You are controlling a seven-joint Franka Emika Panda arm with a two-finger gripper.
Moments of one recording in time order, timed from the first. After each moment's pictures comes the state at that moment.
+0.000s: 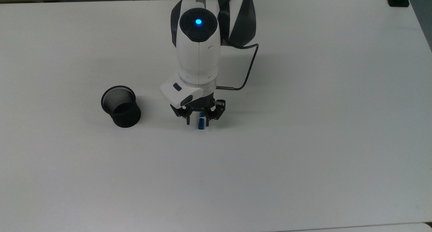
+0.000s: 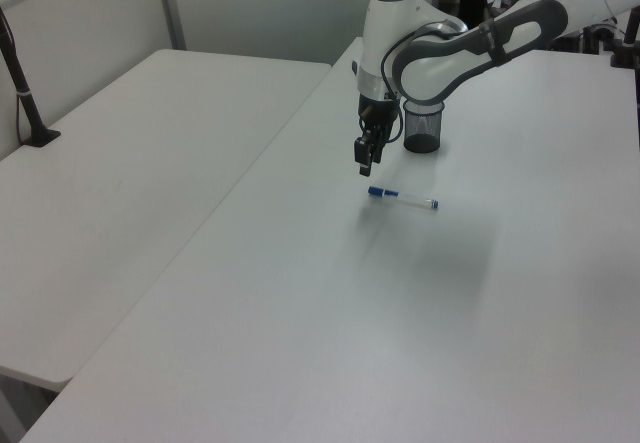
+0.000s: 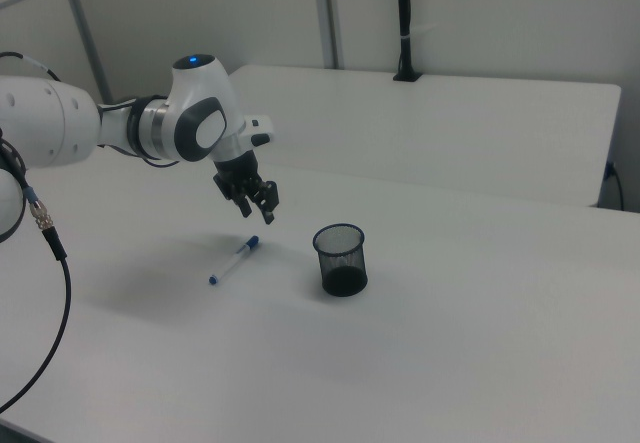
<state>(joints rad) 0.31 0.55 -0.24 -1.54 0.08 2.24 0.12</state>
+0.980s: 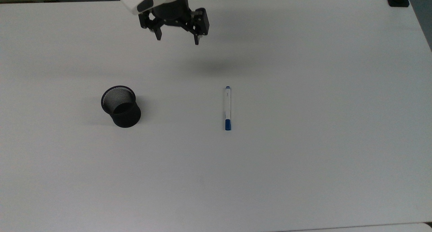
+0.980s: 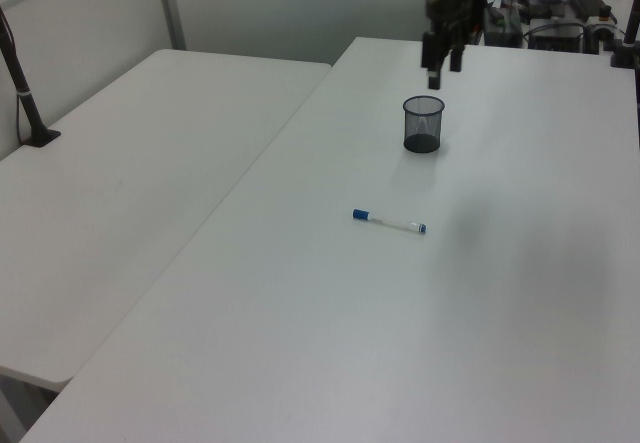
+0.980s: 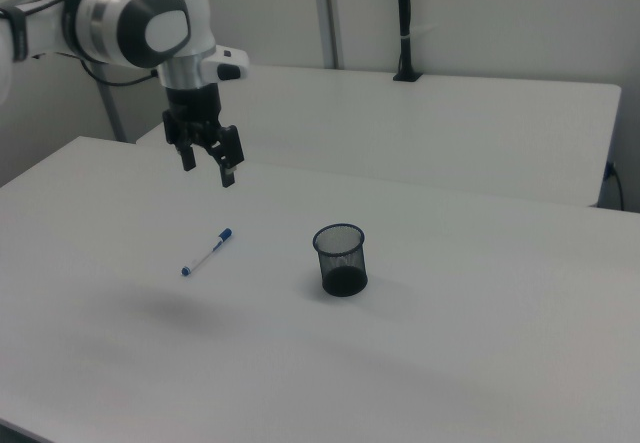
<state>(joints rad) 0.14 0.13 -0.12 -1.63 0.06 1.73 0.14</state>
